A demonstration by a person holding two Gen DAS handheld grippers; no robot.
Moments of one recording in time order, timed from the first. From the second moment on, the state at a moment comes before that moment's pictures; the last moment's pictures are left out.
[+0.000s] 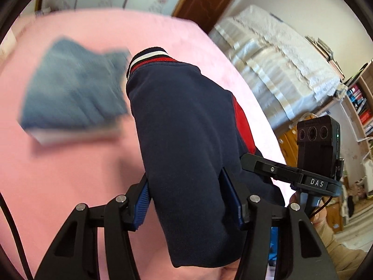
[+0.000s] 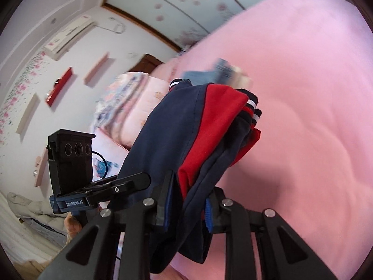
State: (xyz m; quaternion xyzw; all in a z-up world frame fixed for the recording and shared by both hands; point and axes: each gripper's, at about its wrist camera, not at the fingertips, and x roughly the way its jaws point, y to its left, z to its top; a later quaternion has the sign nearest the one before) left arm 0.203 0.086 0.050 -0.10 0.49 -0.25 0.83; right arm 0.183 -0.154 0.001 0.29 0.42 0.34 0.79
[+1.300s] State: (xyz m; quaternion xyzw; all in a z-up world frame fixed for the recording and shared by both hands) left arm 0.372 0.222 -0.005 0.00 0.49 -0.01 0.87; right arm 0.374 -0.016 -0.025 0.22 0.44 0.27 0.83
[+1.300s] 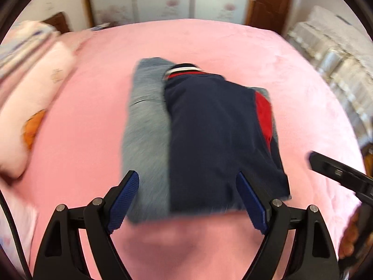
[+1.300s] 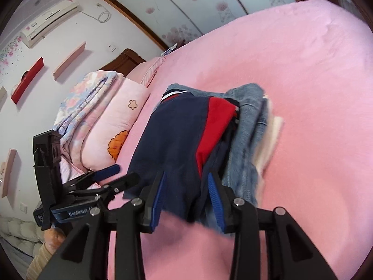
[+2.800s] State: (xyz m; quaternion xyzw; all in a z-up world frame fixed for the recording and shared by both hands) left arm -0.022 0.053 0.067 0.00 0.40 0.01 0.92; right arm -0.023 -0.142 0.051 0.05 0.37 0.05 0.93
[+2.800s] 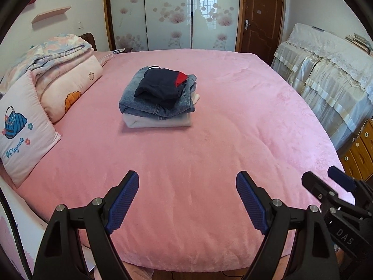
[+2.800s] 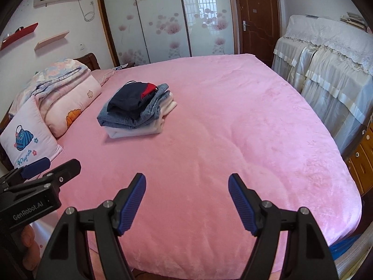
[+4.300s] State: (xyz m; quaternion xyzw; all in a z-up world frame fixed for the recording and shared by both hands) left arm -0.033 0.043 0.061 0.00 0.41 0.00 0.91; right arm -0.036 -0.126 0.060 0.02 0.36 0.05 0.93
